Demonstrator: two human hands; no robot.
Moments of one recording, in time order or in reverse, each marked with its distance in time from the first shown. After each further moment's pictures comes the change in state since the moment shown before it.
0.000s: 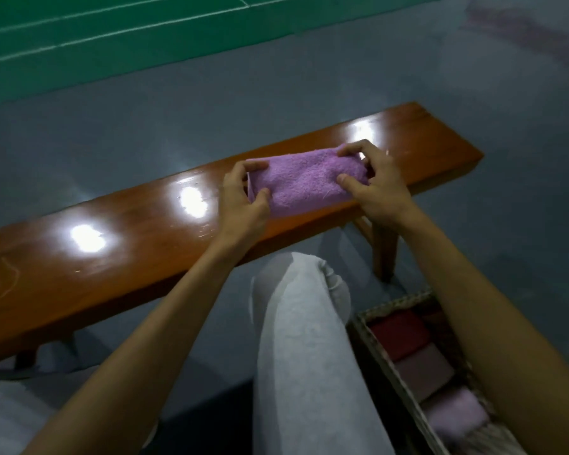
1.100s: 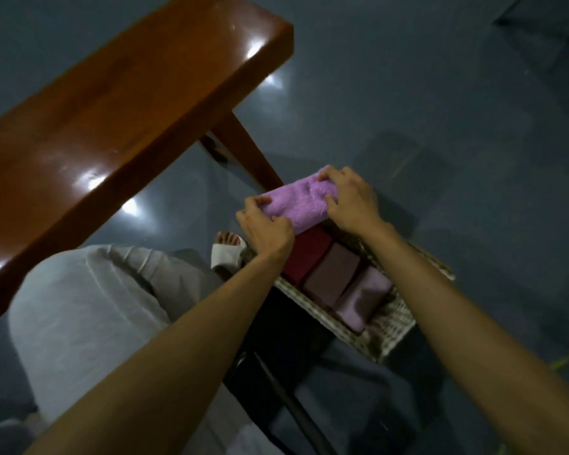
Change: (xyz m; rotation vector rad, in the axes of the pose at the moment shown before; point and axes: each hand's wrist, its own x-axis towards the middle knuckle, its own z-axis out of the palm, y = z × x) left_hand -0.187 0.012 0.301 0.124 -0.302 -0.429; right_hand -0.216 0.218 -0.112 -0.501 0.021 0.576
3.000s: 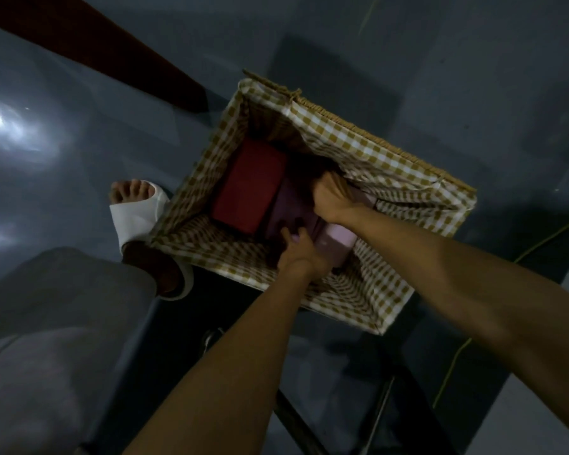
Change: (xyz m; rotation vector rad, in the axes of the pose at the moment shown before) left_hand -0.026 -0.175 0.166 0.853 -1.231 -0.271; right_hand -0.039 0.160 0.180 -0.189 -0.506 0.182
